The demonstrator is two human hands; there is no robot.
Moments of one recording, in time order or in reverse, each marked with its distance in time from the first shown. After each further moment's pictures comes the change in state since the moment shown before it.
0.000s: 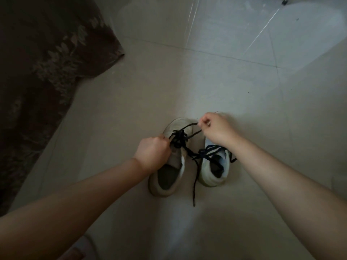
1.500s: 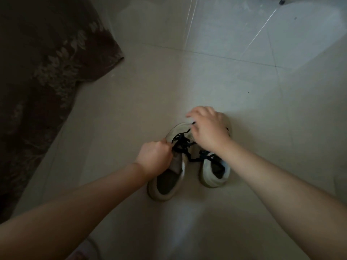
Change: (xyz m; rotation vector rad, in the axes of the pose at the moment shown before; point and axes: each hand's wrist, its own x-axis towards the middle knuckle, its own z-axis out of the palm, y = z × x) left_hand -0.004 0.002 0.001 0.017 -0.017 0.050; right_hand -0.006 -0.011 0.018 -0.347 0.197 -0.355
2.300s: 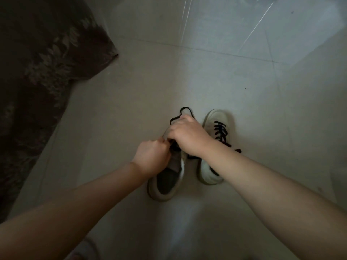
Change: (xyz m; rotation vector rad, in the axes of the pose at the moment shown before) left_hand -0.002 -0.001 -0.001 -0.037 0.134 0.067; right_hand 0.007 -0.024 0.018 -0.215 -0.267 -0.374
